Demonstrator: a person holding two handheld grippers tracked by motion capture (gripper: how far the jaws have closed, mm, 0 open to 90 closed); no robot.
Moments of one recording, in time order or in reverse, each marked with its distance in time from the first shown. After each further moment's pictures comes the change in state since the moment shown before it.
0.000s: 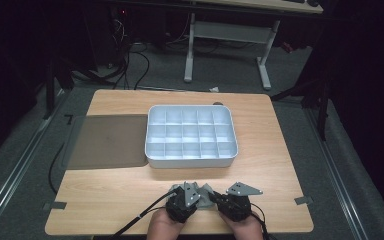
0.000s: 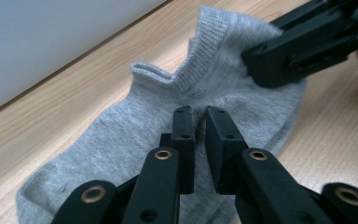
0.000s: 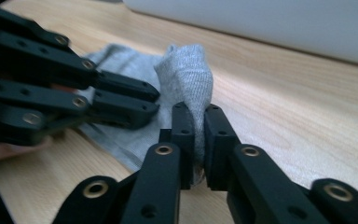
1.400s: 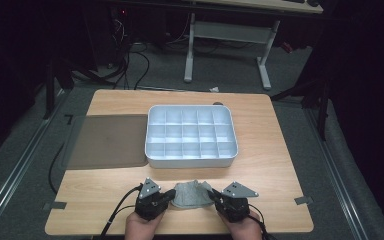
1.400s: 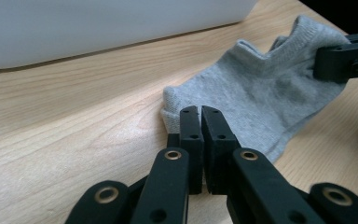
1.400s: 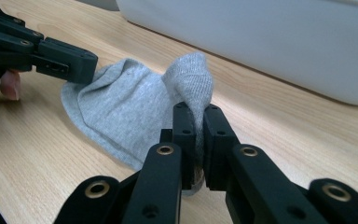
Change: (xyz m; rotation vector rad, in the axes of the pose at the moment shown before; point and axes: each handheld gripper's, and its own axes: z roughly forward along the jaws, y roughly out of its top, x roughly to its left) left arm 0.065 -0.044 -0.042 -0.143 -0.121 -0.347; right arm 0.022 0.016 -0.008 -0.007 -0.110 -0.098
